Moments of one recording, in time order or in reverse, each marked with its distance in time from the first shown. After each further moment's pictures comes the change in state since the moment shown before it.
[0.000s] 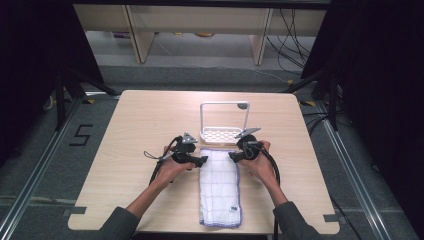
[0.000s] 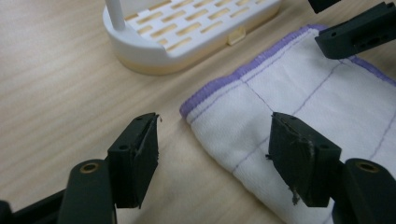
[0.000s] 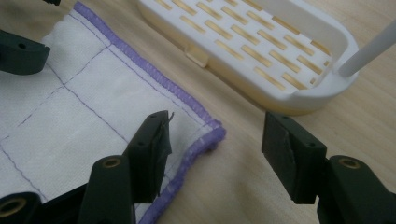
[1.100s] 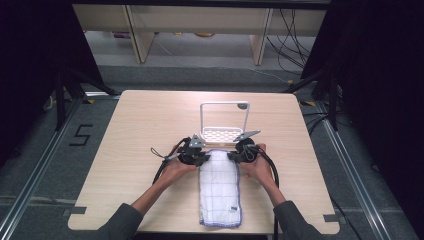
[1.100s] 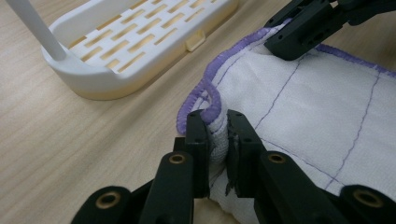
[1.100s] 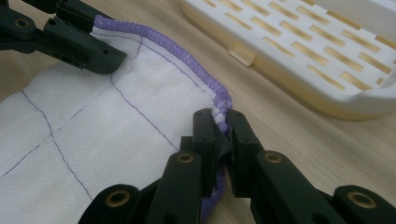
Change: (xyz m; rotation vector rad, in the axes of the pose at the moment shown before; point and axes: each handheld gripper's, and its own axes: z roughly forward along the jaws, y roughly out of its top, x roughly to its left) left arm -0.011 0.002 0.010 0.003 -0.074 0.155; right arm 0.005 -0.008 0.010 -0.034 0.107 0.002
